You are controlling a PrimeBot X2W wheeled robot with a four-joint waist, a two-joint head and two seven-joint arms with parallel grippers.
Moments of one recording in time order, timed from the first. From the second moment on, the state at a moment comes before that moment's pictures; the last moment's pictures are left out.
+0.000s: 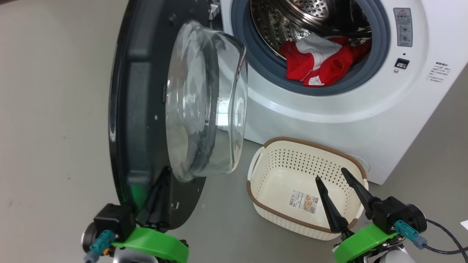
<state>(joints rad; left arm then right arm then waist) -0.18 0.11 -0.31 0.12 -0.41 0.14 -0.17 -0.09 -0.05 0.14 0.29 0.20 0.12 -0.26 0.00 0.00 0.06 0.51</state>
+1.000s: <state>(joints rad) -0.26 0.12 -0.02 0.28 -0.50 0.14 -0.25 -0.13 -0.05 0.19 0.33 0.11 0.12 -0.26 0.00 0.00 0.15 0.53</state>
